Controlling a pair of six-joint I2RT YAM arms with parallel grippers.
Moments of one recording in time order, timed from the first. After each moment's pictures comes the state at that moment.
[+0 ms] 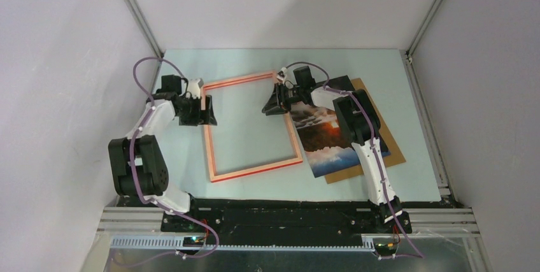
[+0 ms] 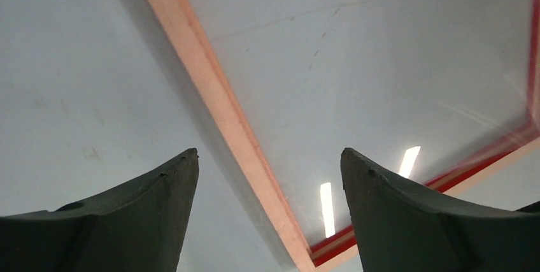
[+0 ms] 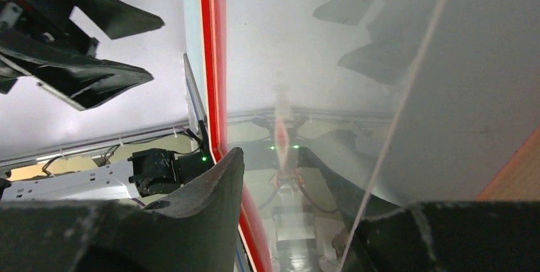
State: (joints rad) left arm 0.12 1.55 1.07 -0.65 0.37 0.11; right arm 0.46 2.45 1.74 -0.01 -0.99 0.71
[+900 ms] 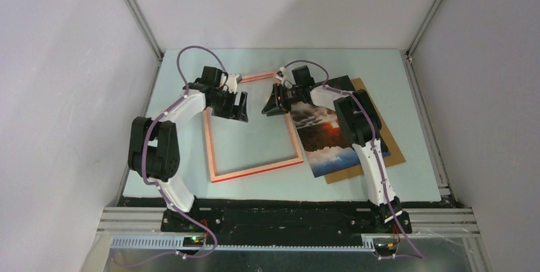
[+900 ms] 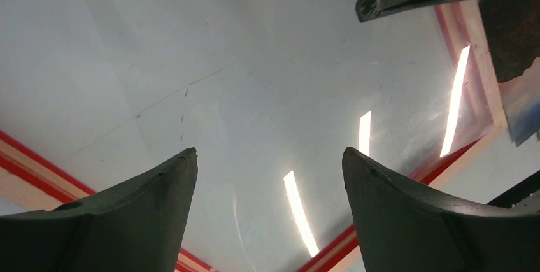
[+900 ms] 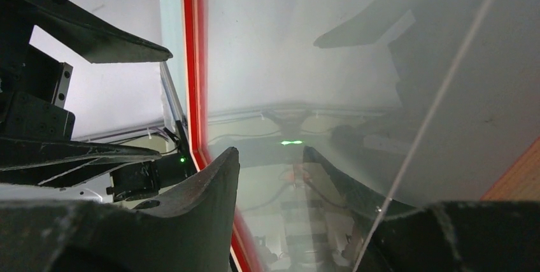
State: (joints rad) left arm -0.20 1.72 1.23 -0.60 0.36 0.03; right arm 0.47 2.42 1.74 -0.09 -0.93 0.61
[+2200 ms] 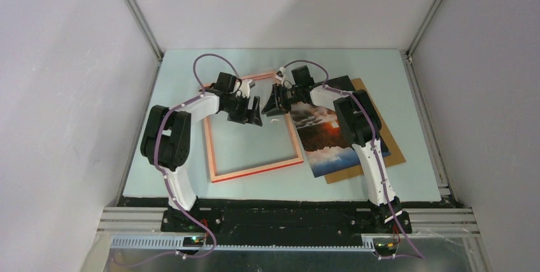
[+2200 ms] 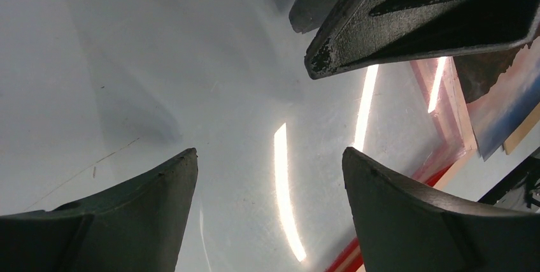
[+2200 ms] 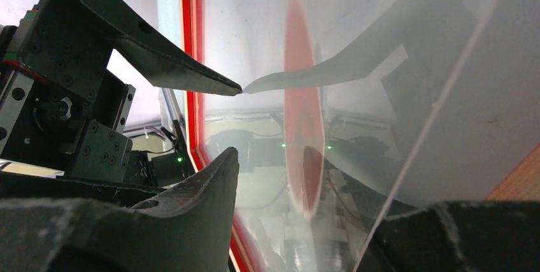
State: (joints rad) left arm -0.29 1.86 1.21 -0.42 0.46 -0.08; right arm 0.47 2.42 1.74 -0.10 -0.92 0.59
